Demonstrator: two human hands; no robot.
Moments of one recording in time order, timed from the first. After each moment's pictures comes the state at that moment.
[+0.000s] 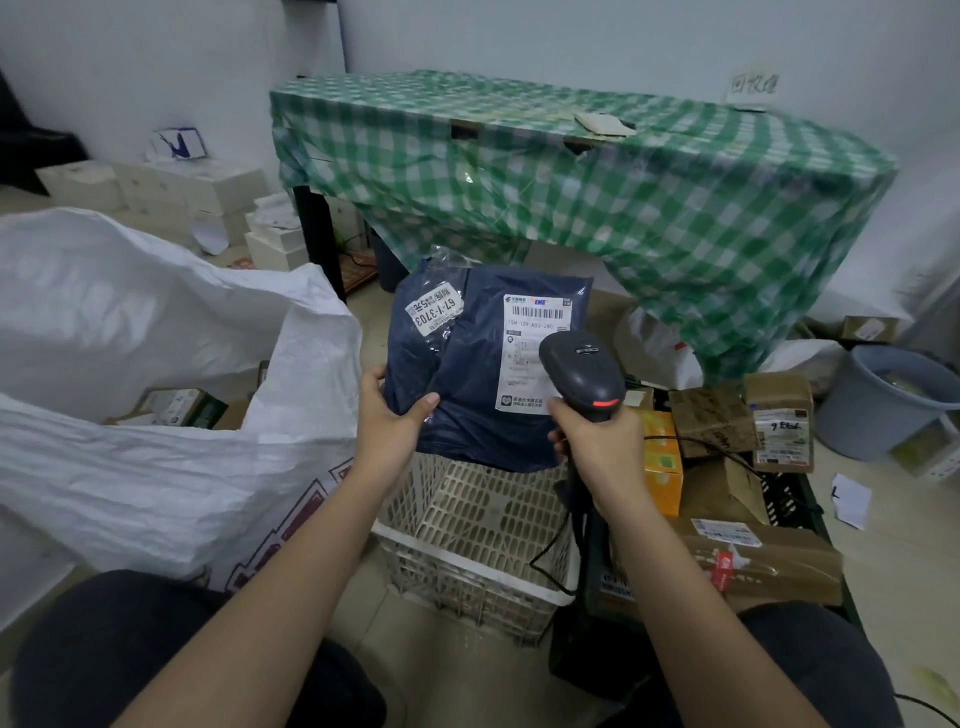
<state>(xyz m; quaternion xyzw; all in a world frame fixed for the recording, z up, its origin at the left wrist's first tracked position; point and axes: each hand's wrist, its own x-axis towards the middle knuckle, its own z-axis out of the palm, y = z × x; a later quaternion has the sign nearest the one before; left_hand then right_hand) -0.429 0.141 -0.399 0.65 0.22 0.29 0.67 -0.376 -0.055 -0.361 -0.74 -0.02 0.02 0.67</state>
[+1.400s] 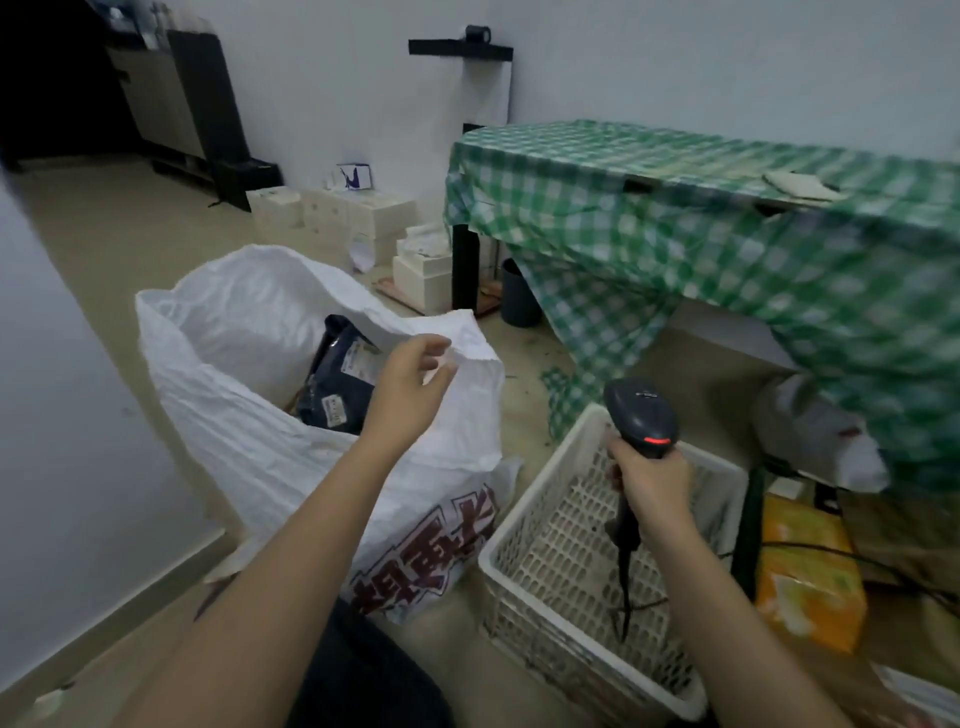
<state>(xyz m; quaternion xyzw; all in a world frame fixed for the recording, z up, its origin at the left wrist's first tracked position) -0.487 0.283 -0.329 0.81 0.24 0.34 0.42 -0.368 0.066 -0.367 -0.75 -0.01 0.11 0.66</state>
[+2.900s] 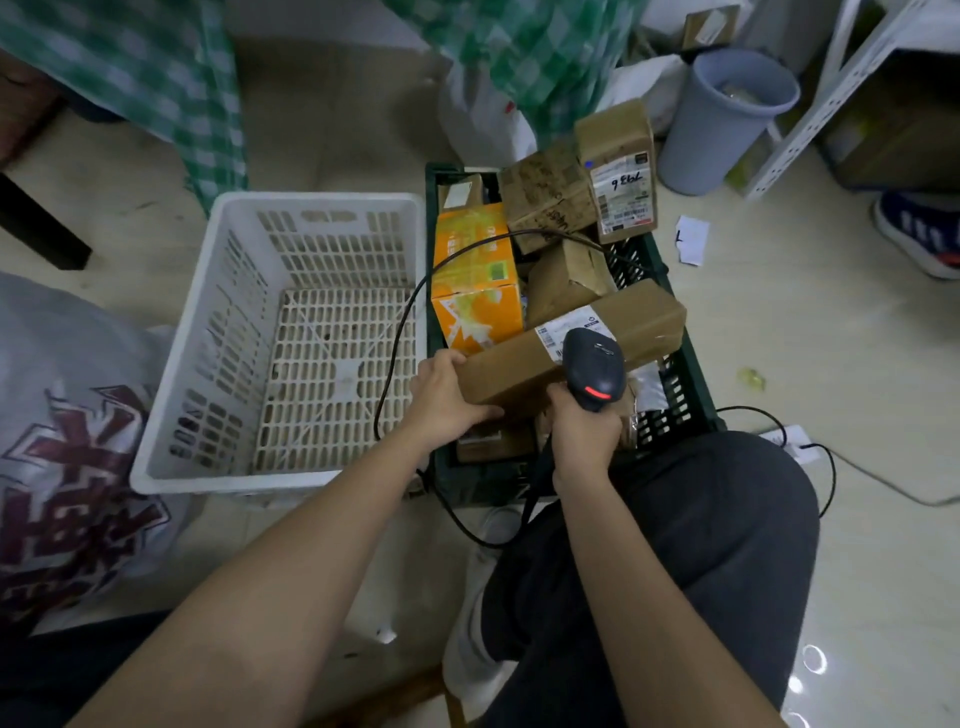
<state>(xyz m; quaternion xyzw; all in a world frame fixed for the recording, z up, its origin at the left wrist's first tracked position) -0.315 -0.072 -0.584 0.90 0.07 -0.16 0.40 -0.361 -0.211 -0.521 -0.60 0.41 -0.05 0.69</state>
